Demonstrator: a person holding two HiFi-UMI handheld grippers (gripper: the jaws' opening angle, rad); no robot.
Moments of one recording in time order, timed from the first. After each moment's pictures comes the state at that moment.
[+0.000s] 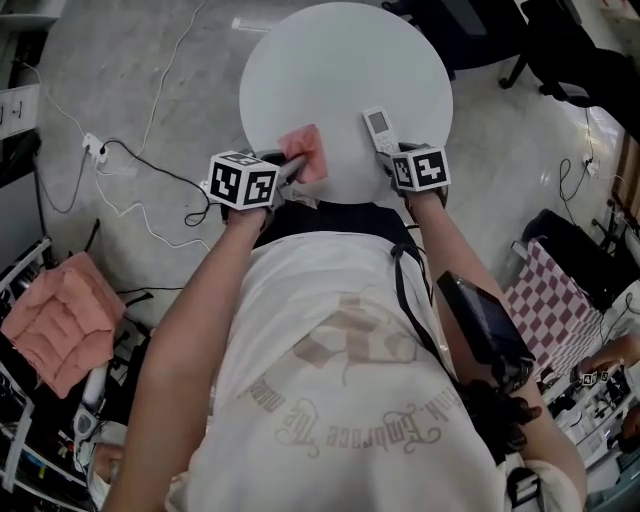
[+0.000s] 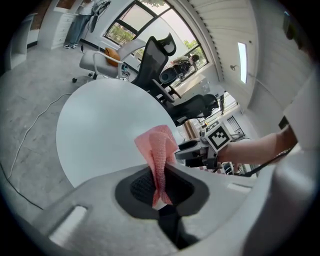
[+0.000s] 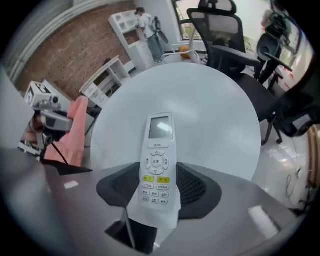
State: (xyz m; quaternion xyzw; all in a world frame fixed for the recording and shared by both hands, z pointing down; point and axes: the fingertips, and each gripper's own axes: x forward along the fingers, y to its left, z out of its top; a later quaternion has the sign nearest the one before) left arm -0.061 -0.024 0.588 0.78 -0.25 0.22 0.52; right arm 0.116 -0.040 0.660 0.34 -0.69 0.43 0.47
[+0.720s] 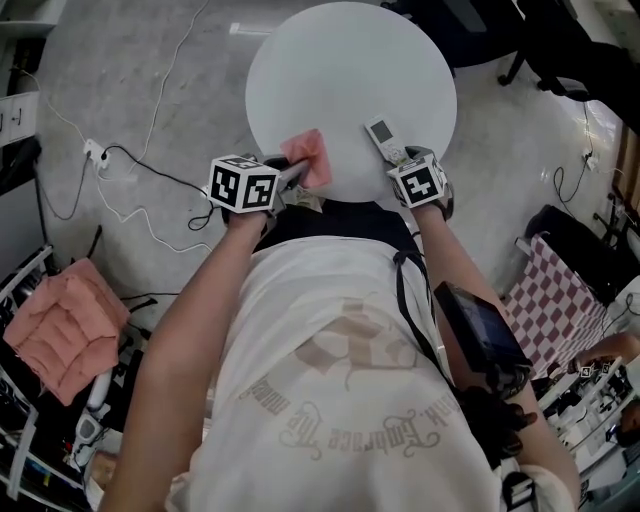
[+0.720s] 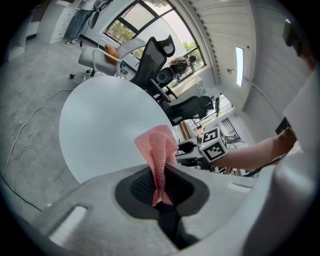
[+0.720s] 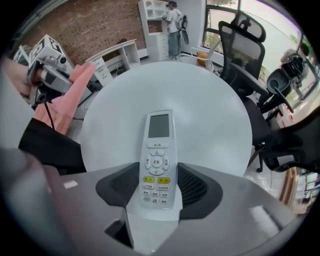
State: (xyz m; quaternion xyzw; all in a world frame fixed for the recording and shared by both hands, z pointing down) left arm -0.066 -0.011 0.584 0.79 -0.22 0.21 0.53; right arm 0.127 -0.022 0.662 0.32 -0.70 0.30 0.57
